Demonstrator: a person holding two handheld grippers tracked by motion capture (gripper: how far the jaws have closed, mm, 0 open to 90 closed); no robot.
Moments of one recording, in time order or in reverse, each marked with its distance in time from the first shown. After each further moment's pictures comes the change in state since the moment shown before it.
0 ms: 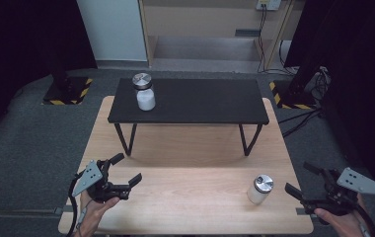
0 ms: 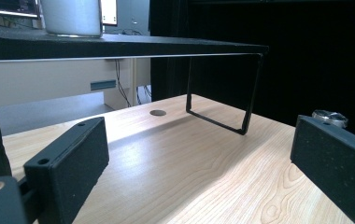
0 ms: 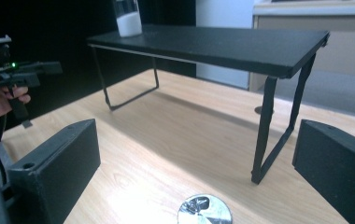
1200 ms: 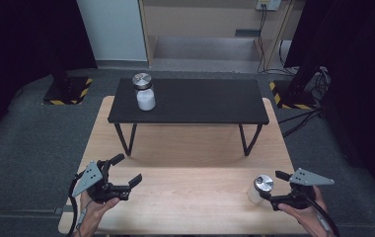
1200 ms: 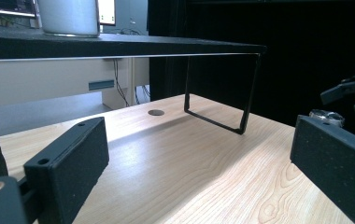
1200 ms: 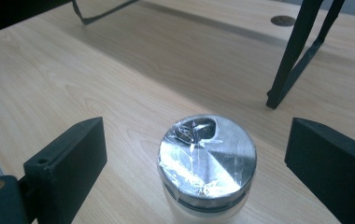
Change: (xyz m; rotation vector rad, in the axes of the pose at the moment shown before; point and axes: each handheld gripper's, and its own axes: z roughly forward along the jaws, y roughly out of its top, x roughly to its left) left arm 0.000 0.000 0.000 0.005 -0.007 0.000; right arm -0.005 -0.026 0.072 0.286 -0.018 -0.004
